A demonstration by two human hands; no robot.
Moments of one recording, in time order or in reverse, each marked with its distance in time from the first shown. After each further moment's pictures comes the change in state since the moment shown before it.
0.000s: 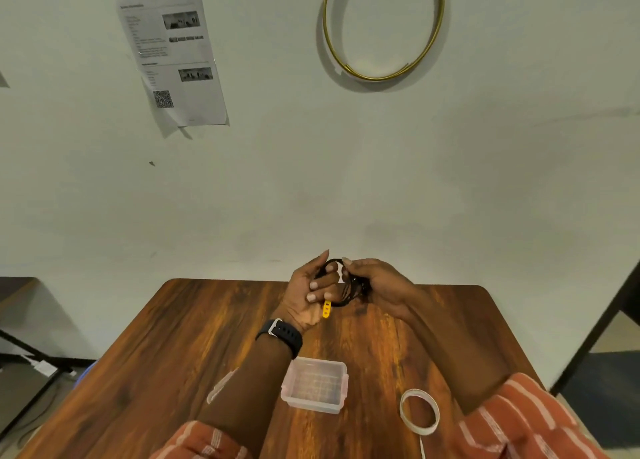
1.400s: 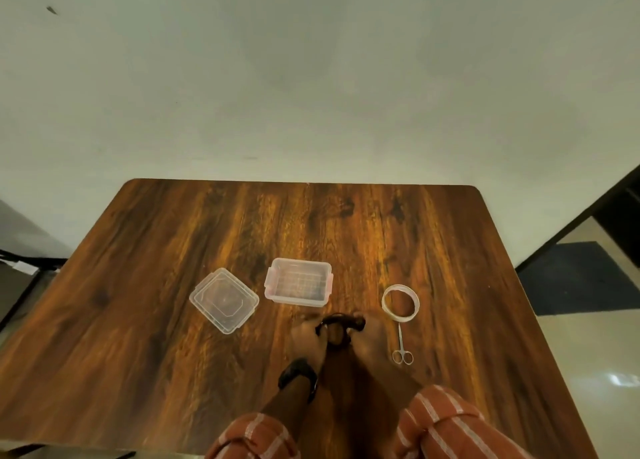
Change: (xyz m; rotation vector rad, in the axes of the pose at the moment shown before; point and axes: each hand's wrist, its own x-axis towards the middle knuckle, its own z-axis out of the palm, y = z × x) left_hand -0.083 -0.227 -0.183 1.570 0.884 -0.207; right_hand -0.062 0.304 0.025 -0.408 0.642 0.454
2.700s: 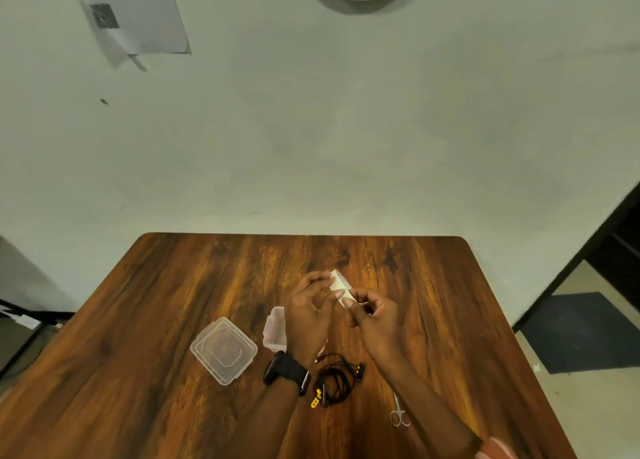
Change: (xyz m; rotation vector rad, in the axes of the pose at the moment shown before) left_hand -0.003 0.136 -0.104 -0.451 0.449 0.588; right_hand -0.043 -0.124 -0.091 0.486 -0.035 -0.531
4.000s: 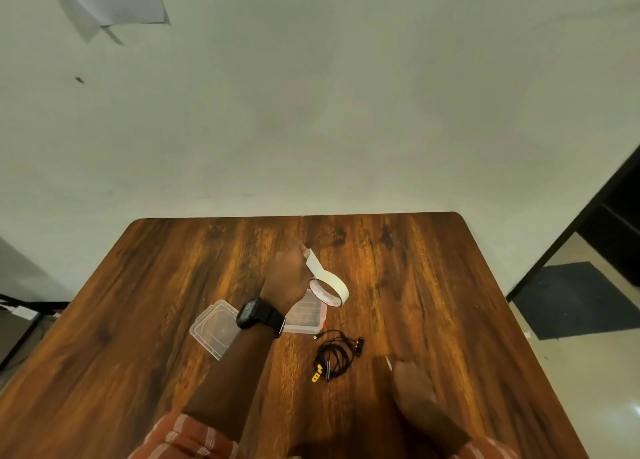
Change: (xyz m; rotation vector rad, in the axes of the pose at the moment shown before) left_hand 0.050 -0.015 -0.027 0.565 -0.449 -0.080; right_hand -0.063 0.135 -0.078 -1.225 -0.382 0.356
